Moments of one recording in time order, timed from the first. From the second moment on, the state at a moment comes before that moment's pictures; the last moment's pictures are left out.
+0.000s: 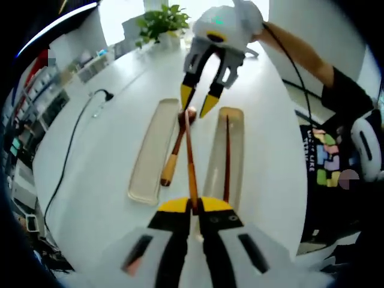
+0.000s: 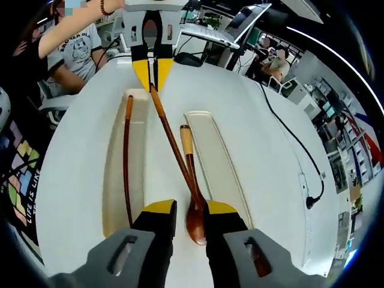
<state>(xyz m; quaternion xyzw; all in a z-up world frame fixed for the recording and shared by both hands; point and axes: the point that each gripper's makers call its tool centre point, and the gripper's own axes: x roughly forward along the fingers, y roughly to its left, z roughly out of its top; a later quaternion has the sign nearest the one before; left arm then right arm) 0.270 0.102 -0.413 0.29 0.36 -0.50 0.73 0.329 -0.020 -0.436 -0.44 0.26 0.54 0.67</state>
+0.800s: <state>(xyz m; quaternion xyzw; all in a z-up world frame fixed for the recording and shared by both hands) 0.264 0.093 -0.396 0.26 0.34 -0.52 0.74 0.325 -0.019 -0.455 -0.46 0.26 0.55 0.65</state>
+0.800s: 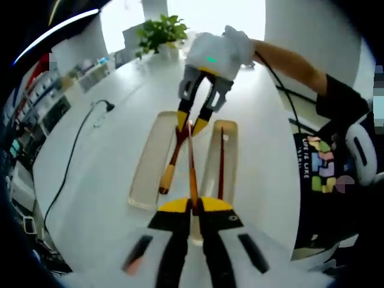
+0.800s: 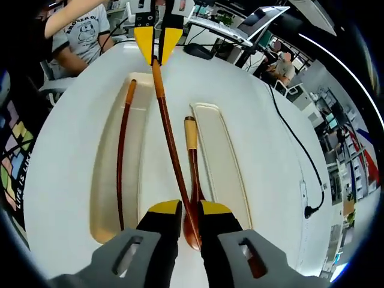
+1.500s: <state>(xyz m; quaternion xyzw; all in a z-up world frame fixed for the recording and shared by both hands) 0.294 0.102 -0.418 0.32 0.32 -0.48 0.75 0.324 -0.012 -0.444 -0.44 0.26 0.54 0.67</state>
